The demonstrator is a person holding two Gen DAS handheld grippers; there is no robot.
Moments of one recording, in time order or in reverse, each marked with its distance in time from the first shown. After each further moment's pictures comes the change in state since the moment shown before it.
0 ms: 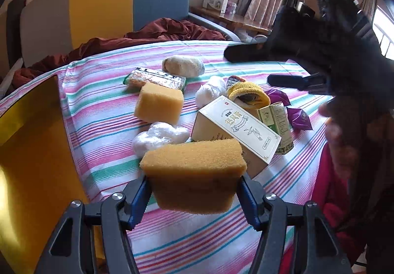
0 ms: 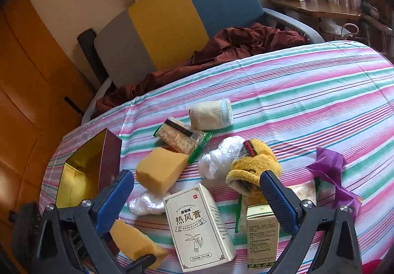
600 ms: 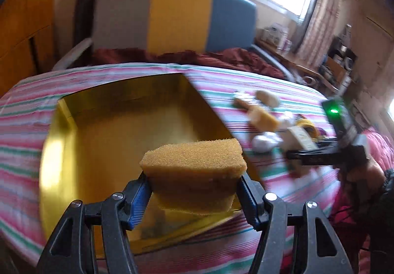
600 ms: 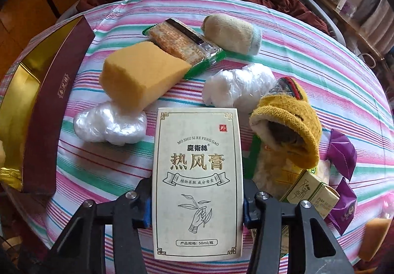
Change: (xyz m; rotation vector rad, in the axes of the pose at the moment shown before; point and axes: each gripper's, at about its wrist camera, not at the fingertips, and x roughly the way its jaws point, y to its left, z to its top) left arm -0.107 0.143 -0.052 -0.266 -0.117 0.229; right arm 0.078 0.026 -0.053 -0.333 0.365 -0.260
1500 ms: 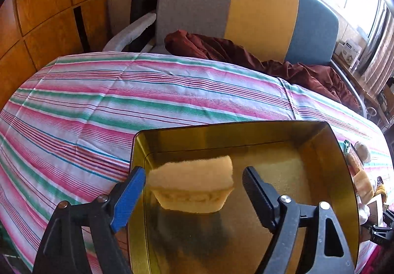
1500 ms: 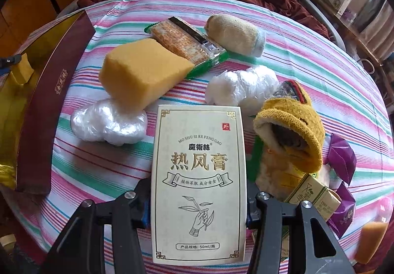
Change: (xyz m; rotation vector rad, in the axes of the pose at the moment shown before) left arm 0.102 0.152 0.096 -0.175 0.088 0.244; right arm -0.002 0.002 0.004 -0.023 -0.004 -0.021
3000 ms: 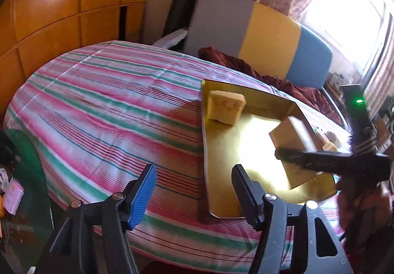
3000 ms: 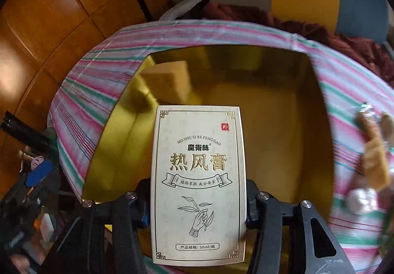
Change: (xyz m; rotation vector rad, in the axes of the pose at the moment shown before) left arm -0.158 0.071 -0.150 -0.170 -0.136 -0.036; right arm -0.036 0.272 0.062 -0.171 -0.091 0.381
